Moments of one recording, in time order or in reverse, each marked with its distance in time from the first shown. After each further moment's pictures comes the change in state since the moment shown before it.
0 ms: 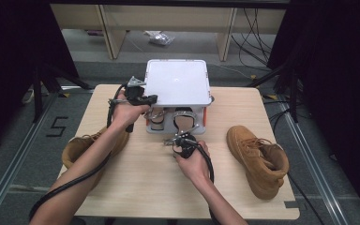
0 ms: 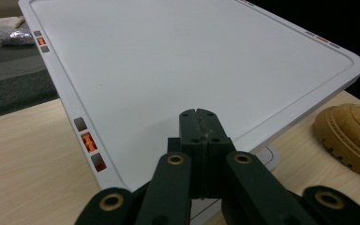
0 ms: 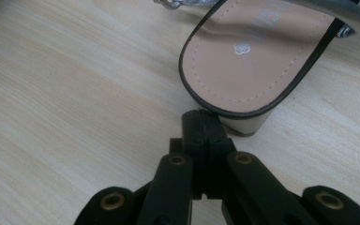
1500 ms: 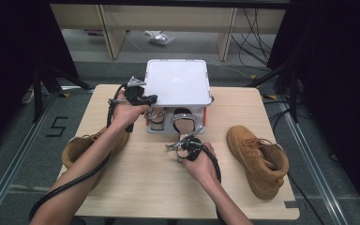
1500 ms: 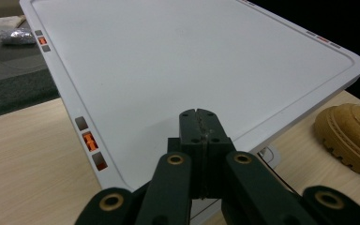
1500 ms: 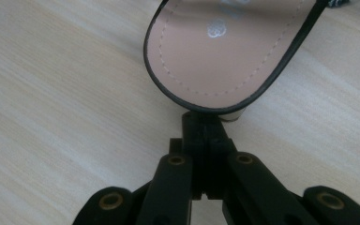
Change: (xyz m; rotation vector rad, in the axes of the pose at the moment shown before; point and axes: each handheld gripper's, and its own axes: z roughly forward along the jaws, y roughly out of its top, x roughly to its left) left arm 0.000 0.000 0.000 0.003 0.001 0.000; right arm -0.020 -0.010 0.000 0.113 -0.037 -0.065
